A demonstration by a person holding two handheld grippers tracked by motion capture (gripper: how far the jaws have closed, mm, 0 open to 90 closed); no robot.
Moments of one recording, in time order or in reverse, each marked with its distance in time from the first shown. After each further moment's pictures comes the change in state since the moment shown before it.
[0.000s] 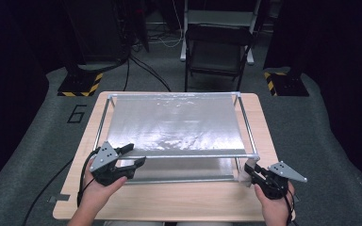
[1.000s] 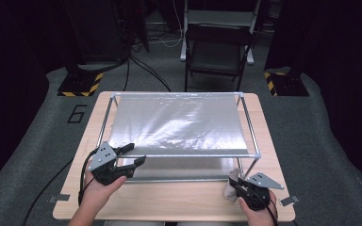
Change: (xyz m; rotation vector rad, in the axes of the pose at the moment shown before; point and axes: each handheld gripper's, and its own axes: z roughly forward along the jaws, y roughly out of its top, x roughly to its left) left arm 0.005 -0.006 0.003 -0.044 -0.028 -0.020; right arm 0.042 -0.033 0.023 0.123 0.074 -0.046
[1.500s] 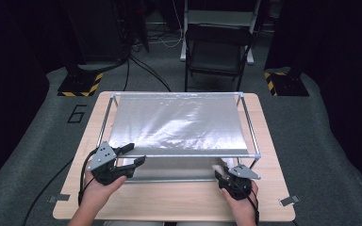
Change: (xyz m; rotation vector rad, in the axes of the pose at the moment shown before) left arm 0.000 0.000 0.000 0.001 -0.001 -0.008; right arm 0.015 0.005 0.051 -0.009 -0.056 -0.031
